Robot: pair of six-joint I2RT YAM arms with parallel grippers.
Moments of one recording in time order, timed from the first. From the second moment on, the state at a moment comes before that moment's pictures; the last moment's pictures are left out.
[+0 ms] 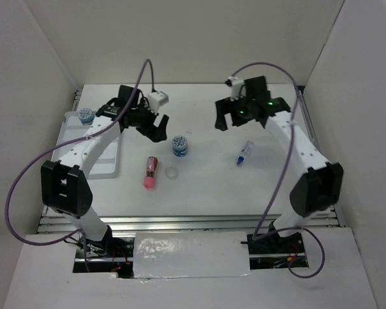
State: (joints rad) left arm -0.21 1.64 1.47 -0.67 0.43 0.29; right arm 0.36 1.69 1.61 -0.72 -0.31 -0.05
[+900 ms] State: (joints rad) left arm -0.45 2.12 1.75 -0.73 0.23 0.22; right arm -0.13 1.39 1.12 -0.74 -0.46 -0.06
